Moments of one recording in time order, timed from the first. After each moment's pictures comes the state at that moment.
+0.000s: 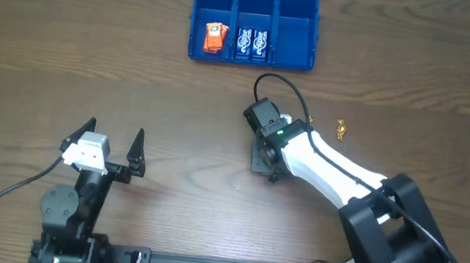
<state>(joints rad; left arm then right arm) -0.03 0.01 0.03 -0.11 0.16 -0.06 0.62 1.70 0.91 -0.66 0.06 0.57</state>
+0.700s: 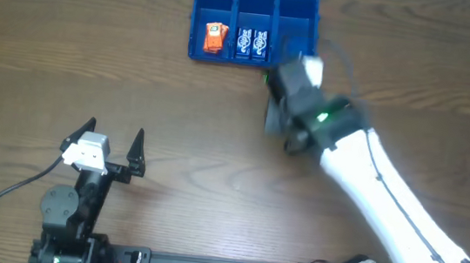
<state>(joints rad) -0.03 0.01 0.03 -0.11 0.16 -0.06 0.57 1.45 1.35 -0.99 0.26 0.56</state>
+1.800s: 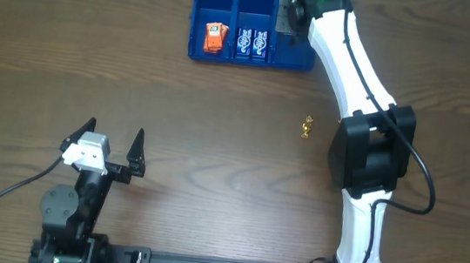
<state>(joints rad) -0.03 0.01 0.03 -0.11 0.16 -0.06 0.30 2.24 2.08 -0.88 0.18 0.32</state>
